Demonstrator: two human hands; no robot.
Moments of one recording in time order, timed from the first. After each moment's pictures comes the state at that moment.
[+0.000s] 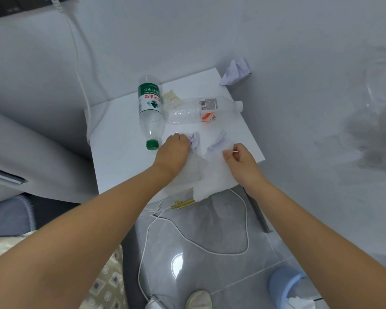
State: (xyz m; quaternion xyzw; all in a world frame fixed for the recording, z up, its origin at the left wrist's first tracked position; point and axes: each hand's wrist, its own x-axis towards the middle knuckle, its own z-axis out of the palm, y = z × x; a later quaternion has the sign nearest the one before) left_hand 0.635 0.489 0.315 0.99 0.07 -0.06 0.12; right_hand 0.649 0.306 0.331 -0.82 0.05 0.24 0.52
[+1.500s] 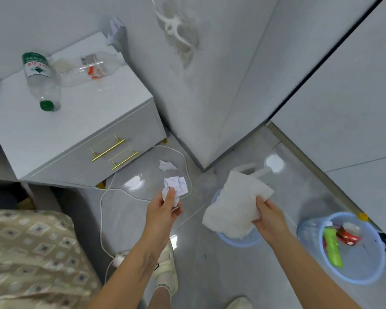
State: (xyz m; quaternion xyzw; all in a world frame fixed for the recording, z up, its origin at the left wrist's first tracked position) left_hand 0.350 0.196 0.356 0.55 0.37 -0.14 0.73; right_hand 0.343 -0.047 0.301 -0.52 0.45 0.12 0.71
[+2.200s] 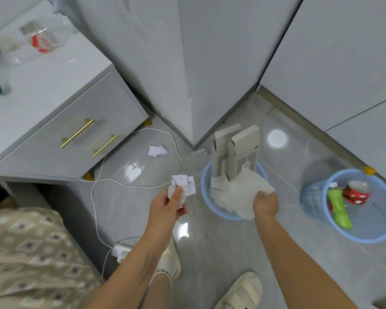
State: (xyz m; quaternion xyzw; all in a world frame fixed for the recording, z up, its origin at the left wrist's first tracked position) left_hand 0.290 0.142 0.299 0.63 0.32 -0.21 0.68; right_hand 0.277 -0.092 0.164 -0.69 0.58 0.12 0.41
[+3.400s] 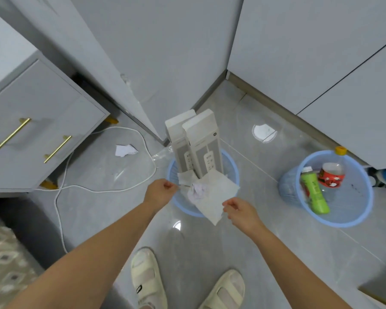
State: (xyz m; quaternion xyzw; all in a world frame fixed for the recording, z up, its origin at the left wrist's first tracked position) left_hand 0.322 0.071 0.138 0.86 0.16 -0.36 0.33; right_hand 0.219 -0.148 0.161 -0.75 0.34 0.30 0.48
